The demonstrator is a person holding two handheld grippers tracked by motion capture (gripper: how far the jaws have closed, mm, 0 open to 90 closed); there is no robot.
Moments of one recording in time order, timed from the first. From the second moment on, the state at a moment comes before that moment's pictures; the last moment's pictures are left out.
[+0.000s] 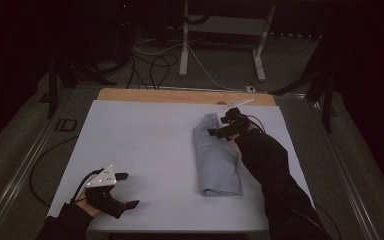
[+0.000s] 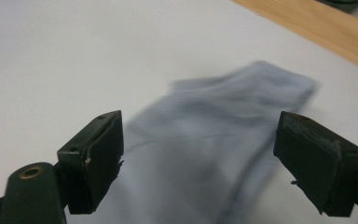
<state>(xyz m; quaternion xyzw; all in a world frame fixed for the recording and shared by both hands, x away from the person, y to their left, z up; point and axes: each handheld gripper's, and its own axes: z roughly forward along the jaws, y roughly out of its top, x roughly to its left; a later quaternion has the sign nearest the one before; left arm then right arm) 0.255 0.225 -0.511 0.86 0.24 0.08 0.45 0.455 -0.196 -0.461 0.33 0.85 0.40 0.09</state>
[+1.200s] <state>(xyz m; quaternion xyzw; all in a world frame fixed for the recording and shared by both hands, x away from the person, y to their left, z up) 0.255 0.225 -0.511 0.86 0.24 0.08 0.45 0.317 -0.186 -0.516 0.18 0.92 0.34 0.03</state>
